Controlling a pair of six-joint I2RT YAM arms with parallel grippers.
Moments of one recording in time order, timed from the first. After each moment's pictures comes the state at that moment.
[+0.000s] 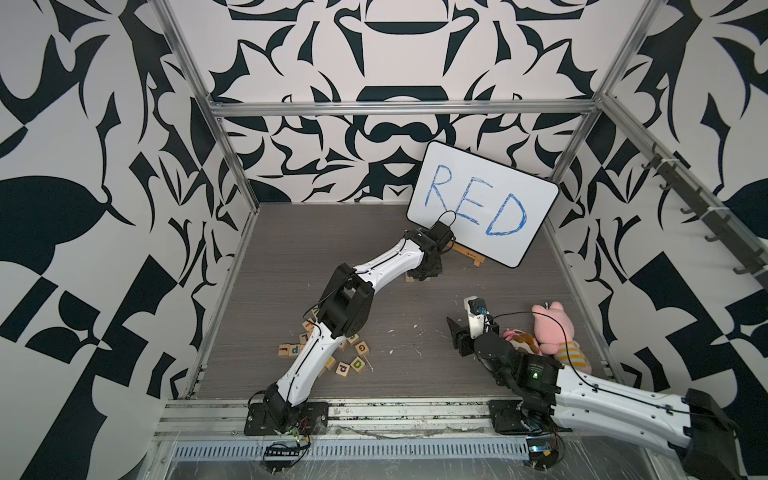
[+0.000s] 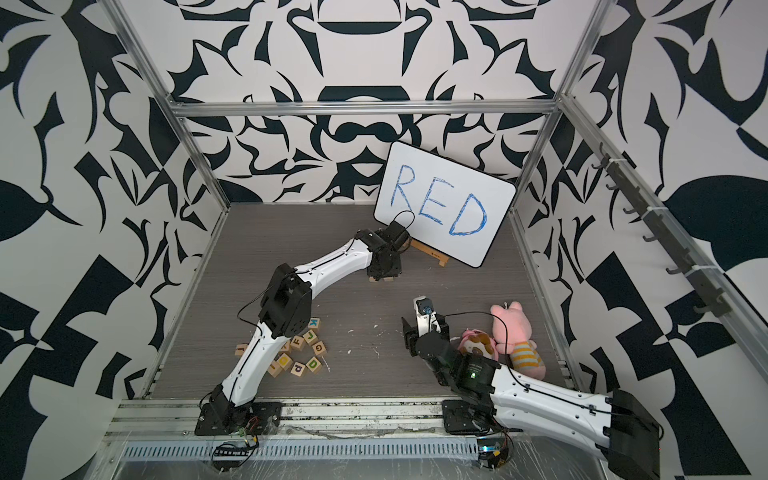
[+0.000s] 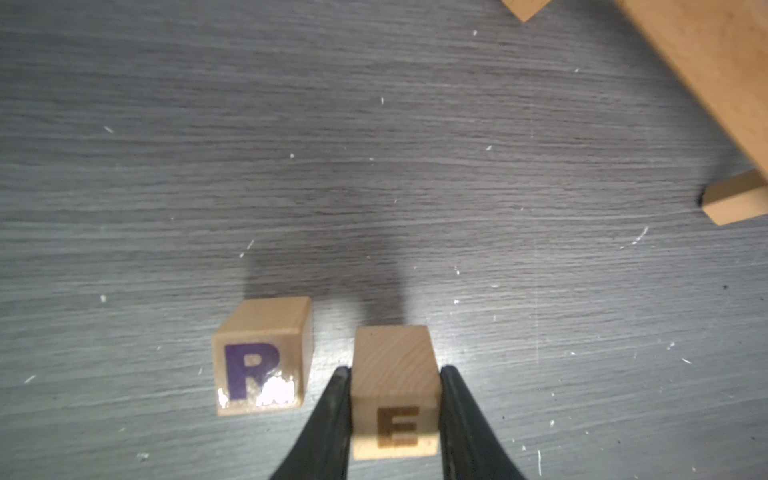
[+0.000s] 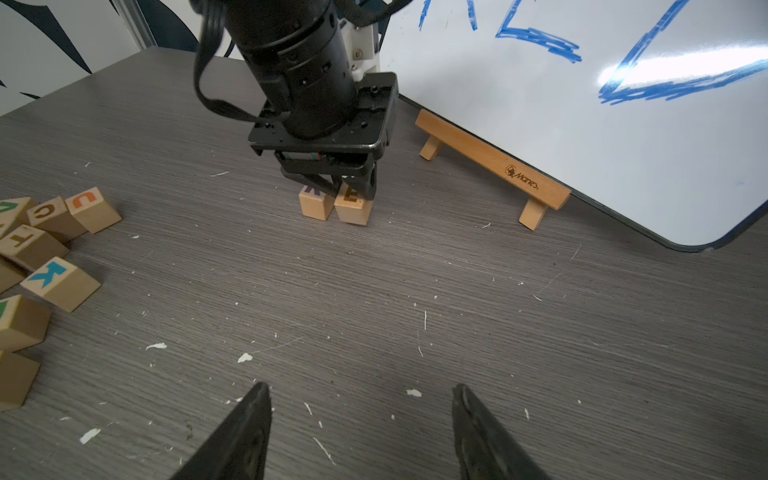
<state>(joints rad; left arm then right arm) -0.83 2.40 2.16 -0.96 -0.10 -0.79 1.06 0.71 0.27 -0.09 0.66 0.39</state>
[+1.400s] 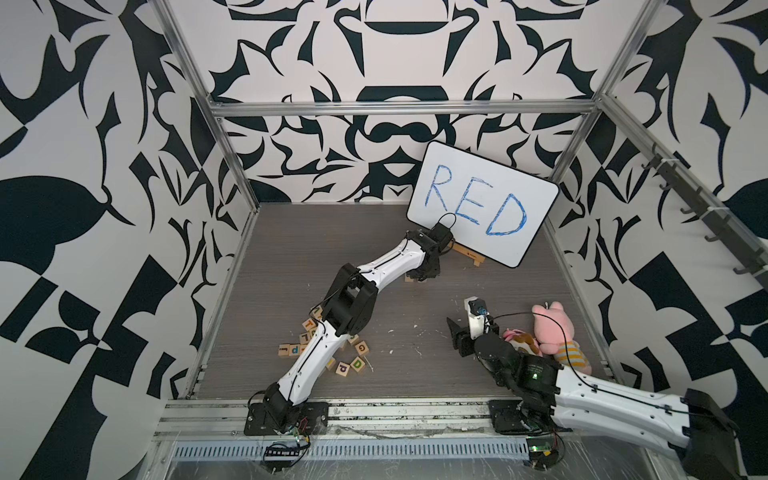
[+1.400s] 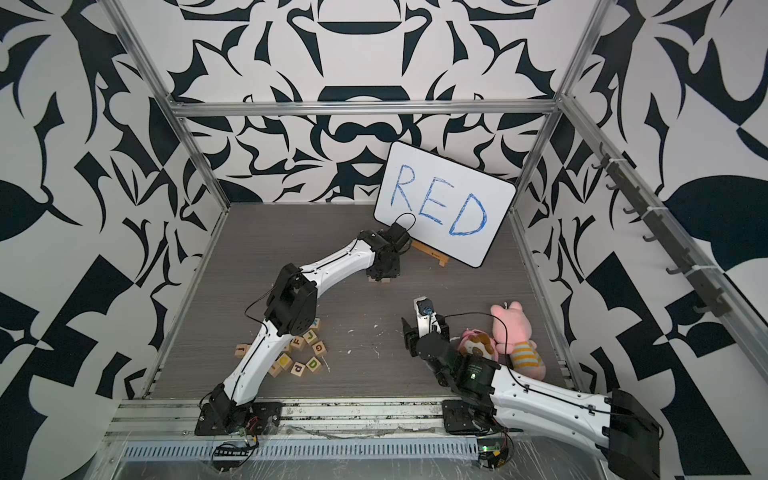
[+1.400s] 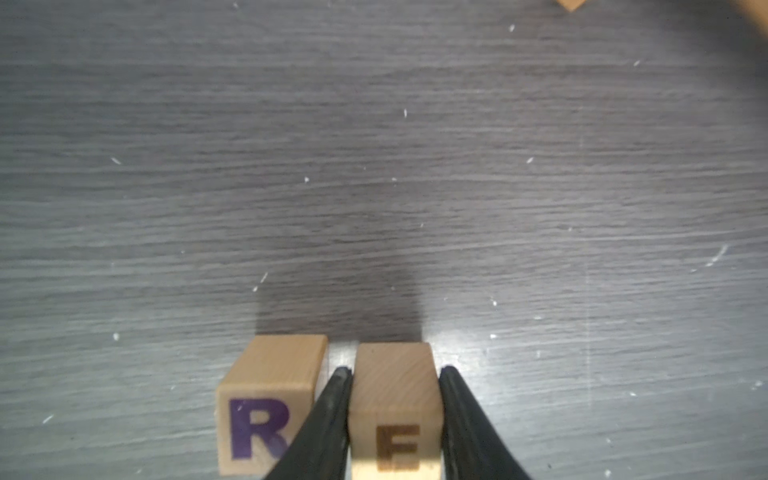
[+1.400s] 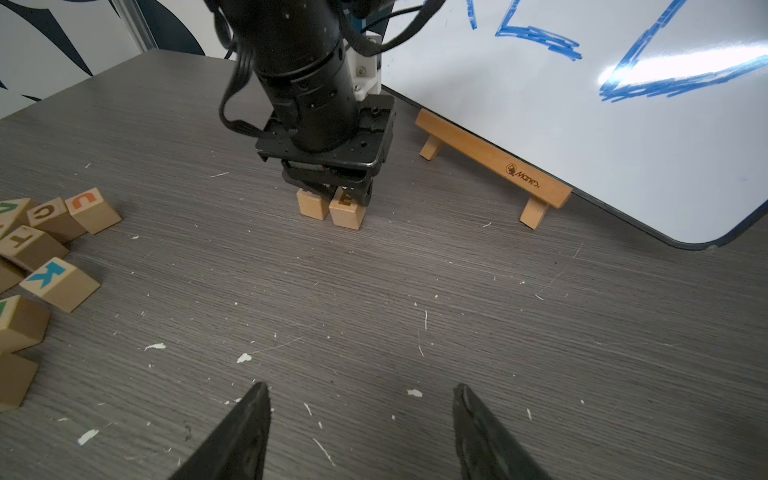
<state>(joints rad) -0.82 2.47 2.22 -0.99 -0.14 -0.75 1.06 0.71 0.25 -0.07 0.66 0.39</state>
